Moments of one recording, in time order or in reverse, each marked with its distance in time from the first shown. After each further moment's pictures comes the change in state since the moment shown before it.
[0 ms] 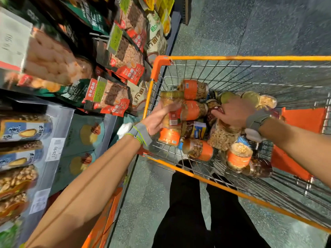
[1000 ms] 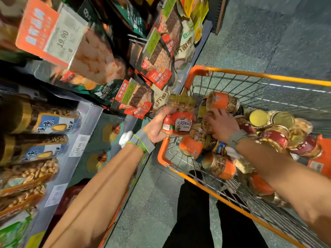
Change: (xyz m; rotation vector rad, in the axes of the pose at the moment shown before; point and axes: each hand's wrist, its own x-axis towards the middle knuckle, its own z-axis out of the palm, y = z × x) left_hand -0.030 0.016 -0.073 -0.328 -0.052 -0.001; right_hand 0.076 -0.117 -0.004 -0.028 0.030 -0.125
